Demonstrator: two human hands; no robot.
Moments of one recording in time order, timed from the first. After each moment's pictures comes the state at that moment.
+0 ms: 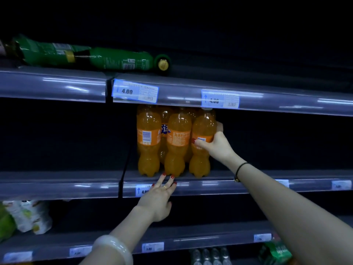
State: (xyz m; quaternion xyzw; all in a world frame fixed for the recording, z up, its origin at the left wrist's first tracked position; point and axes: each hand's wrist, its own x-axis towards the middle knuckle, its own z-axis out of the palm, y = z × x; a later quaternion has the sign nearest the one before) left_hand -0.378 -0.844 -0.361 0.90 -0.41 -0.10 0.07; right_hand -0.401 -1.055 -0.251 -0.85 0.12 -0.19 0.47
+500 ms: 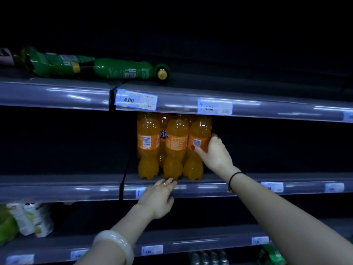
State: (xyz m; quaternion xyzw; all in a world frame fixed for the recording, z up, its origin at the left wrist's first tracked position) left_hand -0.387 -0.844 -0.338 0.91 -0.40 -0.06 0.11; right_hand -0.422 -1.034 -0.245 -0.92 0.22 -0.22 0.24
